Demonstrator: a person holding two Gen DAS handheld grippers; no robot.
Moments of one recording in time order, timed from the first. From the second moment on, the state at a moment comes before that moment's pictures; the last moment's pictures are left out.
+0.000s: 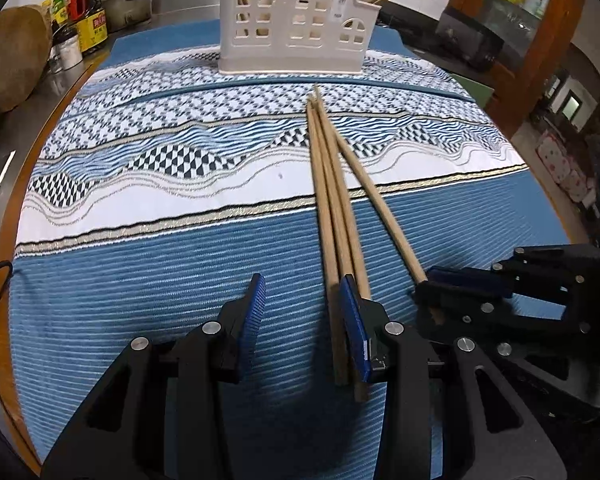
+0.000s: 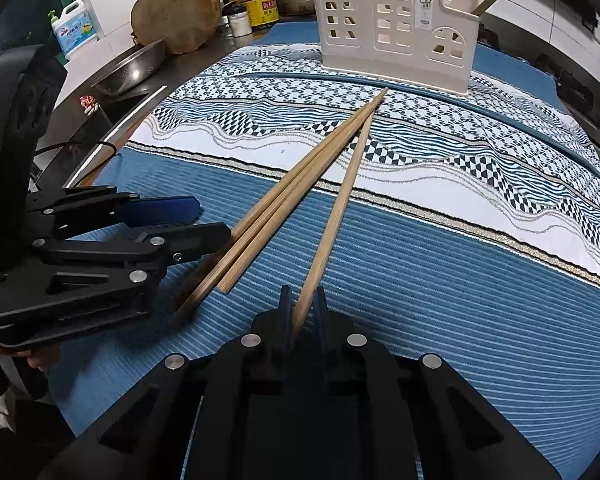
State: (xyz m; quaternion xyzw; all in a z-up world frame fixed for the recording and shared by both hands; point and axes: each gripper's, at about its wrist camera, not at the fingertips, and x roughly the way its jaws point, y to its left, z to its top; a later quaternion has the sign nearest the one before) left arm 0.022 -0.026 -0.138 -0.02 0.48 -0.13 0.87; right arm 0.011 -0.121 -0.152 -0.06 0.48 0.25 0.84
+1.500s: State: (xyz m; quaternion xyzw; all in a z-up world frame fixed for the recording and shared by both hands) left arm 0.008 -0.026 -0.144 0.00 0.45 -0.09 0.89; right arm 0.004 -0.151 -0.154 -0.04 0.47 0.20 0.86
